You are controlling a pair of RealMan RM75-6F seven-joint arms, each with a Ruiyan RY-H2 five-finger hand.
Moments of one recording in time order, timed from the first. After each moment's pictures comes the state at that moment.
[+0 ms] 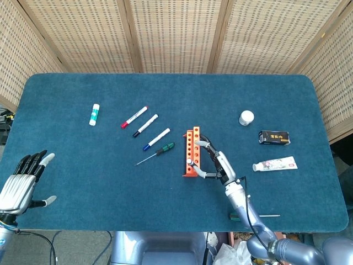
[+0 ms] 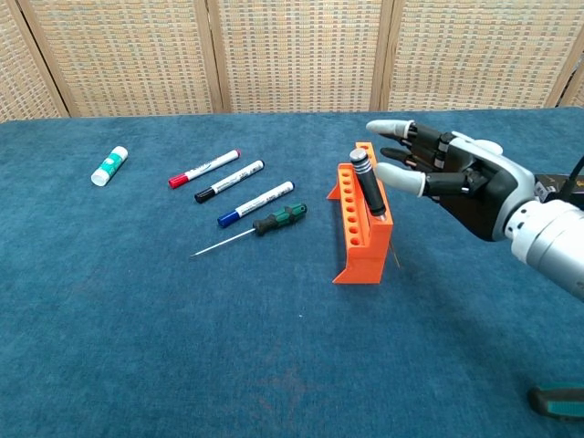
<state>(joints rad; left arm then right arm) -0.16 -0.99 0.00 -1.87 1.47 1.35 0.13 0.55 -1.74 0.20 -1.29 -1.47 1.12 1.10</state>
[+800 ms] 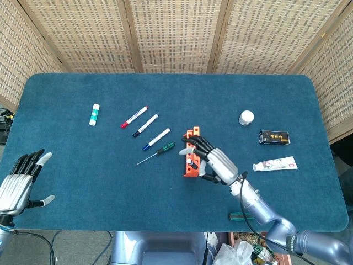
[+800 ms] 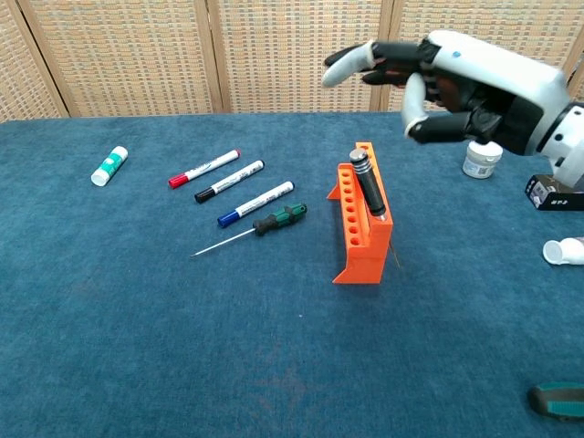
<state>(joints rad) -0.15 -0.98 0.00 -1.87 1.48 1.37 0.10 0.64 -1.50 0.17 -1.45 -1.75 1.20 0.57</state>
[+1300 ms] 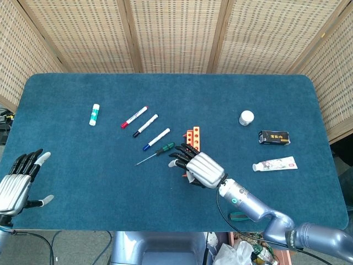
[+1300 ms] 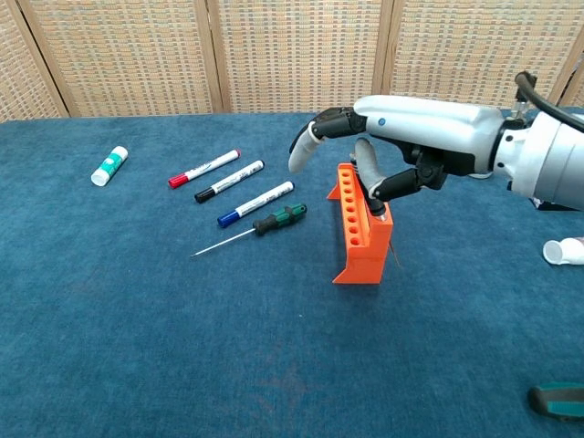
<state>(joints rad) -0.15 -0.97 0.00 -1.87 1.49 1.38 0.08 0.75 -1.42 0.16 -1.59 -1.63 0.94 0.09</state>
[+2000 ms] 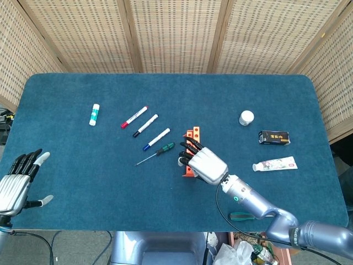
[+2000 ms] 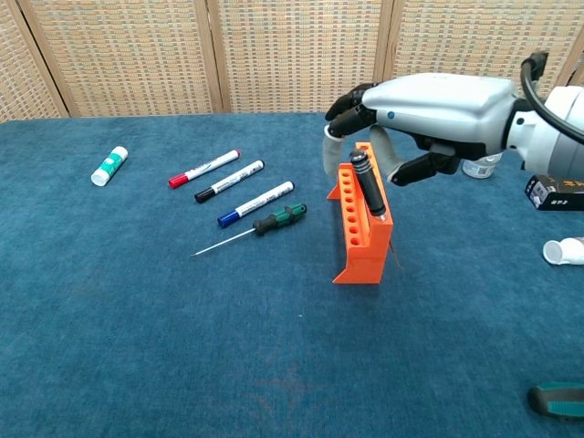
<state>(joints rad) -0.15 -0.97 0.00 -1.87 1.49 1.38 0.08 0.77 -1.36 0.15 -1.62 -1.59 0.95 -0.18</state>
